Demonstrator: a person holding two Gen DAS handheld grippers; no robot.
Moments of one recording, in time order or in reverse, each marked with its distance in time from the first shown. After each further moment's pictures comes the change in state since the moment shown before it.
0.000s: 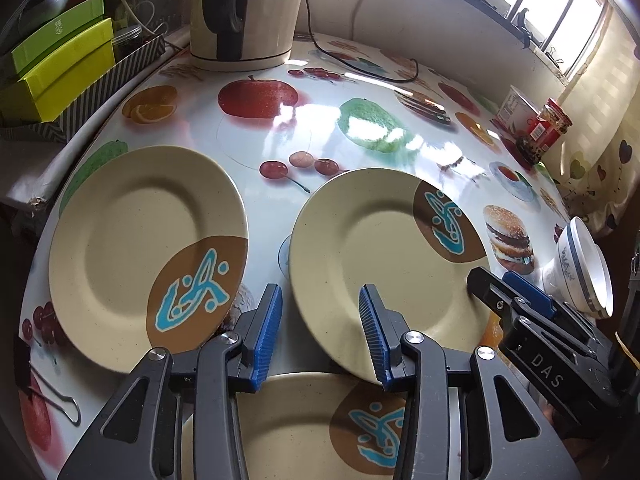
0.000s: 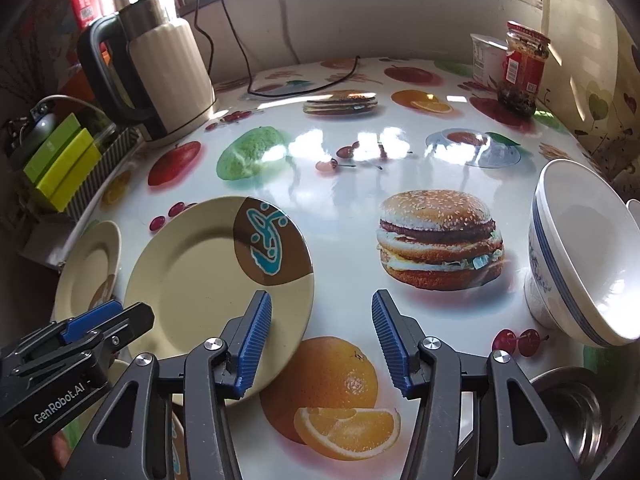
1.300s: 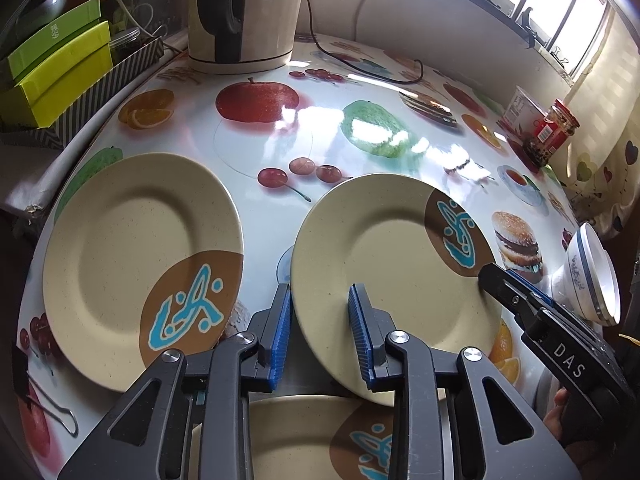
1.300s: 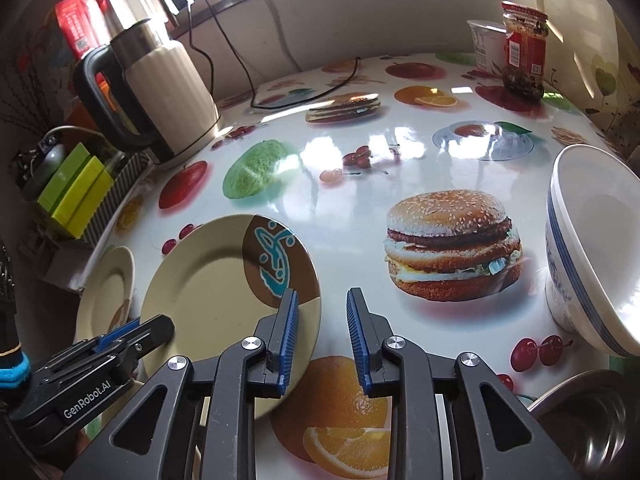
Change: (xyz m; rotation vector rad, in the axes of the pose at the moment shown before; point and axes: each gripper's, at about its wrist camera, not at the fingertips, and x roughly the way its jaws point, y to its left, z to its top) left arm 0.010 0.000 0.006 0.001 -0.002 0.020; right arm 0.006 -0.013 0.007 0.075 -0.021 0.099
